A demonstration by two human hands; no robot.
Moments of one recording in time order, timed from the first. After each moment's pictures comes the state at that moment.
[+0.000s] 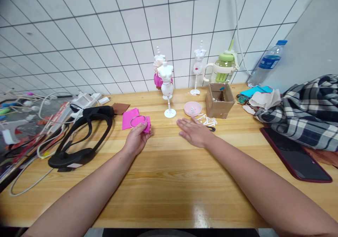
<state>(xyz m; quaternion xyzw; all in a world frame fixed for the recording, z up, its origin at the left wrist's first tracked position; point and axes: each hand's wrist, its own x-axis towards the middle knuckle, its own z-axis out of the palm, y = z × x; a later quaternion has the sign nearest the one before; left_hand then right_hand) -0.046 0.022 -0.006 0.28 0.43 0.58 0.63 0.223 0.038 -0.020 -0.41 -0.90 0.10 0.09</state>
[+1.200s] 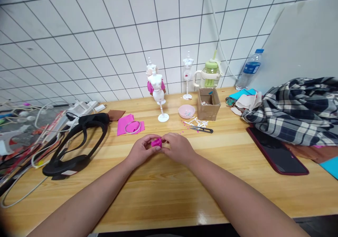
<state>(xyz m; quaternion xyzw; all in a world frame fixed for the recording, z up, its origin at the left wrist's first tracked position) -0.019 -0.009 -0.002 0.65 0.44 0.39 0.49 0.172 -0.012 0.001 -0.44 -0.82 0.22 0.30</state>
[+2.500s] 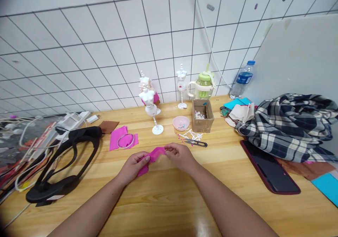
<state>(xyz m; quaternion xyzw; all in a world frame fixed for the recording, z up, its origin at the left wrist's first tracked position) -0.027 0.004 0.001 0.62 0.49 0.30 0.53 0.203 0.008 0.005 -0.49 -0.61 0.50 0.38</state>
